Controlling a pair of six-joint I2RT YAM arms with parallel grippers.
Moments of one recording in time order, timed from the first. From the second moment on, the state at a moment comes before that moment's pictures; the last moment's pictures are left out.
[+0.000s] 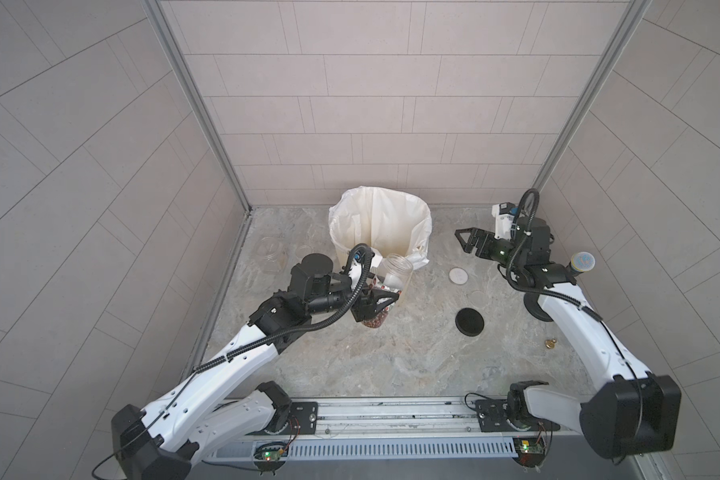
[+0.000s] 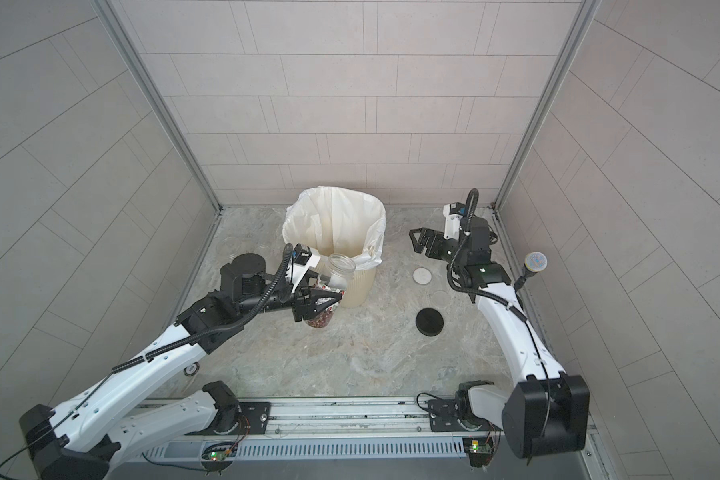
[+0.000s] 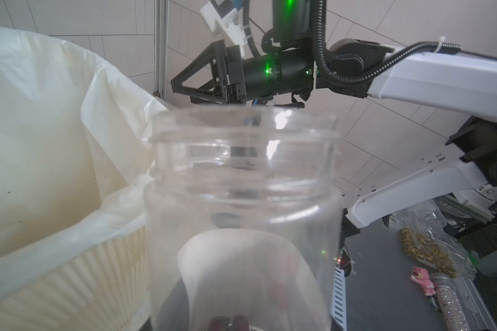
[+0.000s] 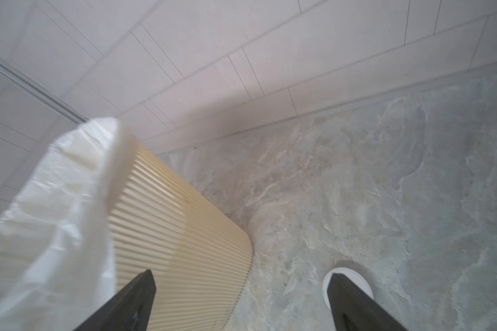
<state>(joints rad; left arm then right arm) -0.70 1.00 0.96 -0.26 0.54 -0.17 0.04 1.16 1.02 -0.24 -0.39 0.45</state>
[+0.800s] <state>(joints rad) -0.71 1.35 1.48 -0.39 0.38 -0.45 0.23 1.17 1.29 0.09 -0.66 0.88</state>
